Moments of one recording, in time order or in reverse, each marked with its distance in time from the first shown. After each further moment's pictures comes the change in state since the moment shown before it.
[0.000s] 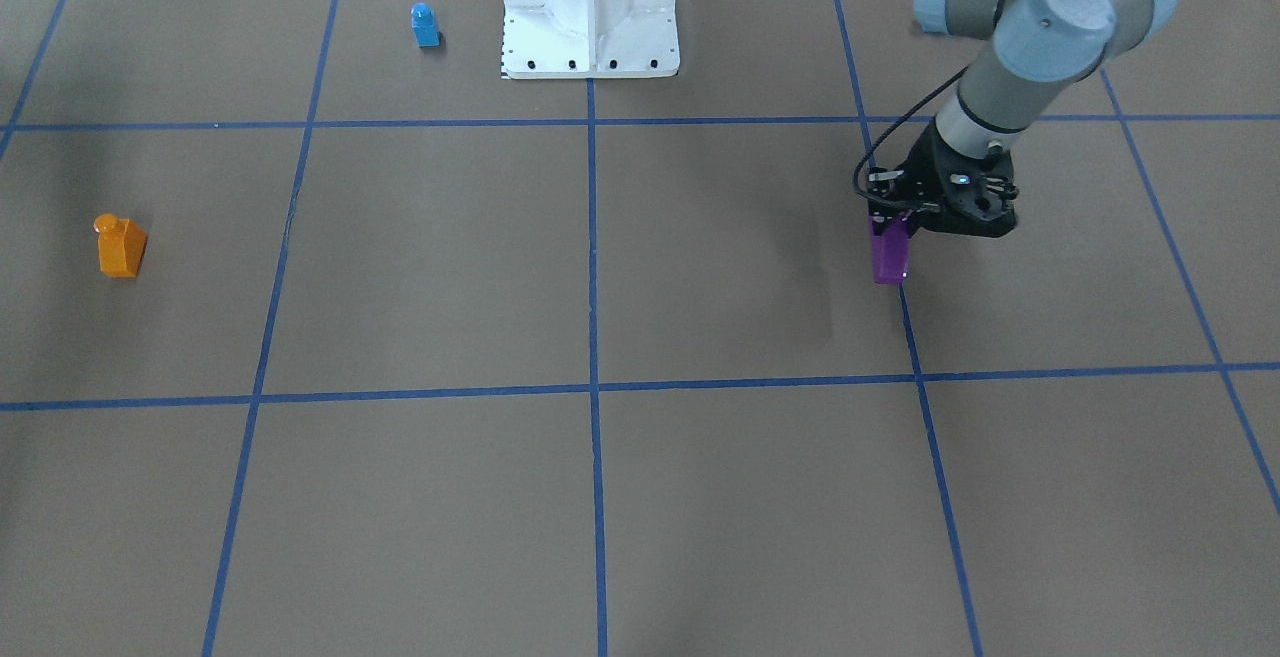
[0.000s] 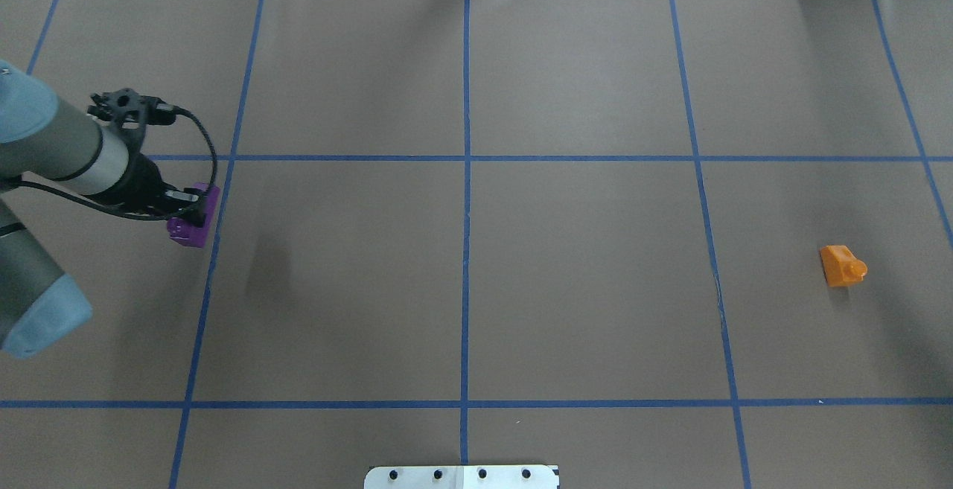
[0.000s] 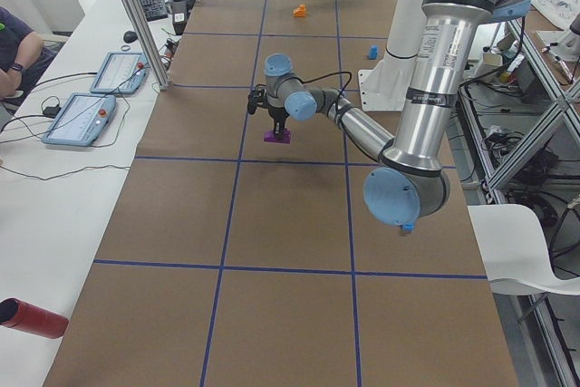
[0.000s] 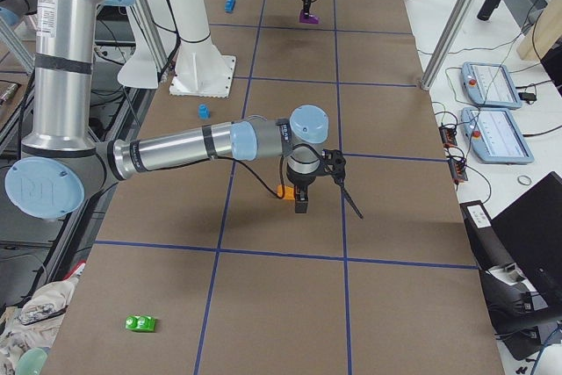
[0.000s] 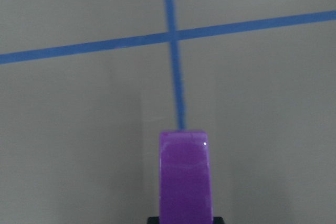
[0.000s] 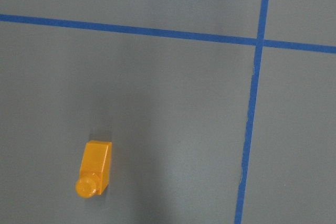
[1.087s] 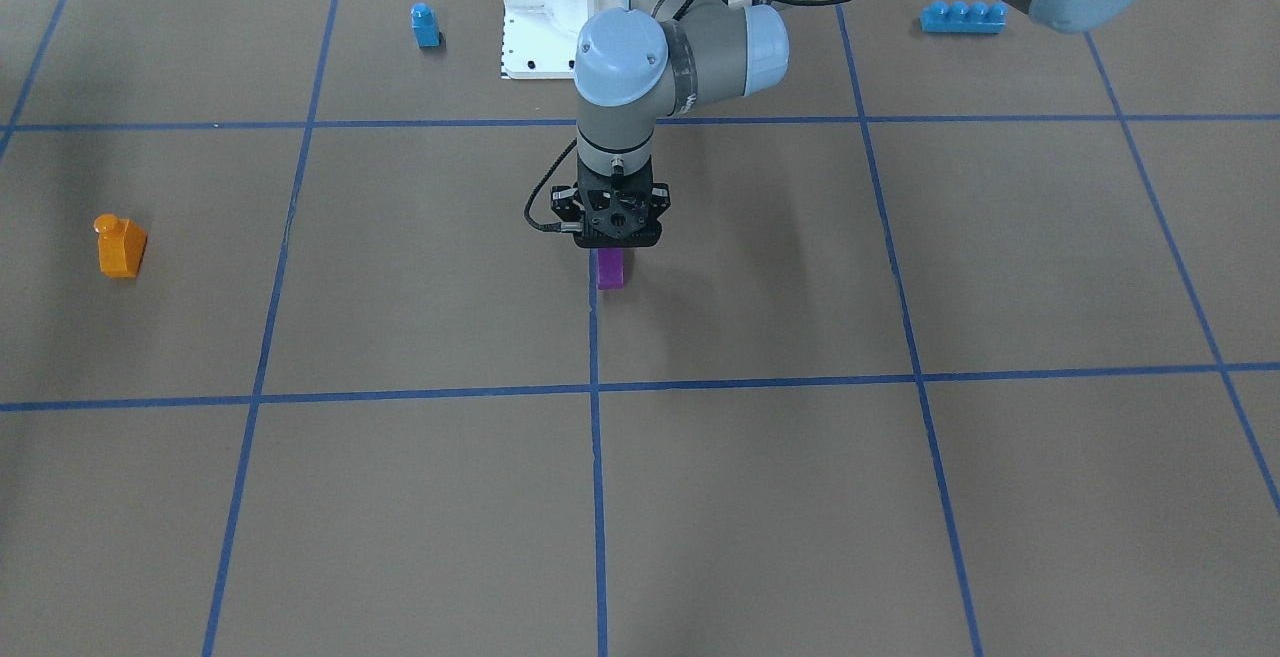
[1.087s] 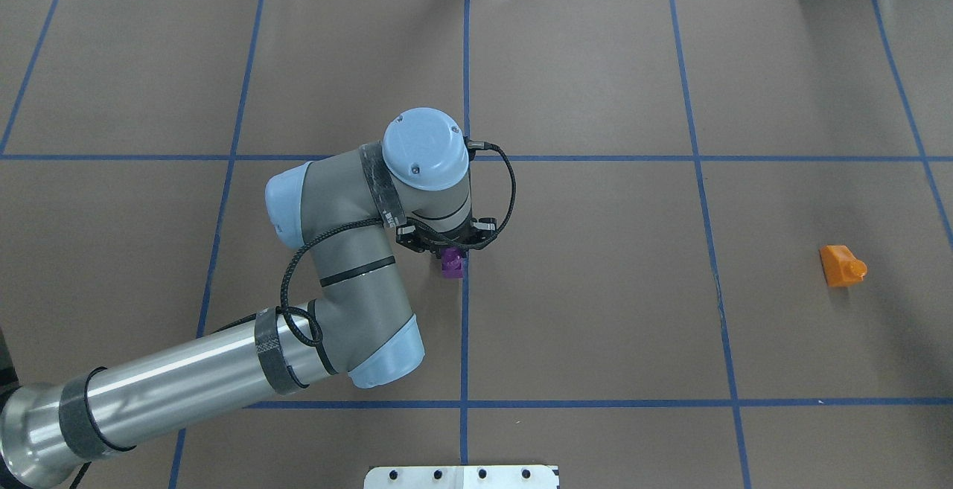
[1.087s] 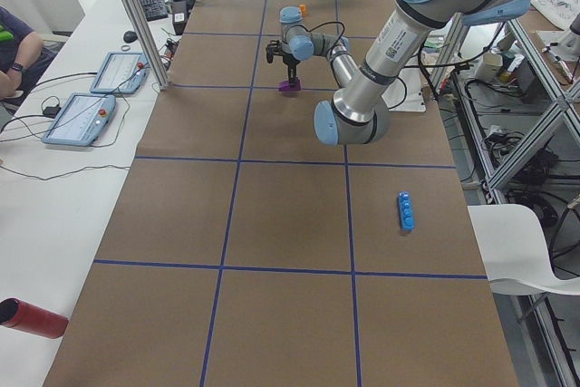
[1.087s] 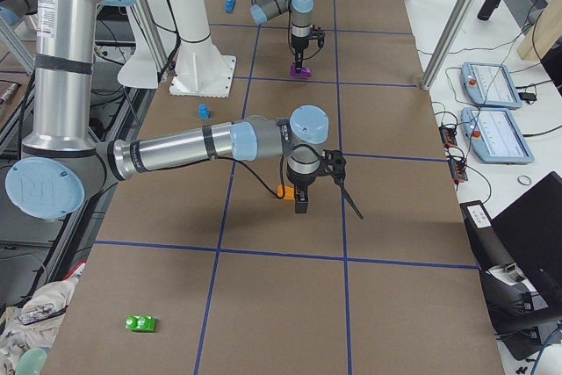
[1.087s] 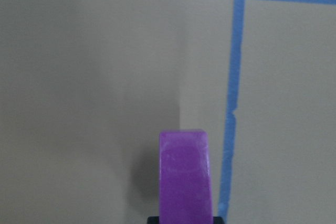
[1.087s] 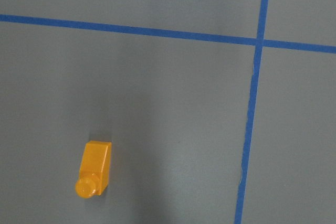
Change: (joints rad) left arm 0.268 -0.577 0.424 0.100 0.206 -0.294; right arm 0.000 0.001 -0.001 -0.001 -0.001 0.000
